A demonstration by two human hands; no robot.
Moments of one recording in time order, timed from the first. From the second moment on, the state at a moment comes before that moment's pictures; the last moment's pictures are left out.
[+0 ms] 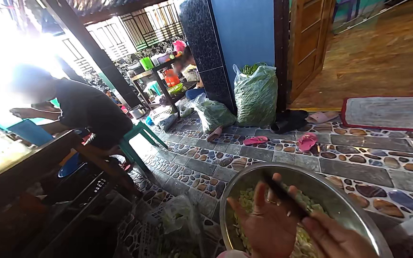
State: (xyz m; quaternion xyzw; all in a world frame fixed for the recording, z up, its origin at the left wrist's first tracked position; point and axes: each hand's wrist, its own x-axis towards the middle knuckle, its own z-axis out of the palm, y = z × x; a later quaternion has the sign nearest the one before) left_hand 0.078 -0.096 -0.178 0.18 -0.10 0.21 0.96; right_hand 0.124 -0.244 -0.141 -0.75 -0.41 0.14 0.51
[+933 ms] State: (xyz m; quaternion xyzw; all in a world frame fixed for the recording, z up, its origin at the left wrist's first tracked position) left_hand 0.068 -0.099 -0.165 0.22 -0.07 0.11 0.97; right_hand 0.114 -0.256 -0.157 -0.78 -0.50 0.07 0.37
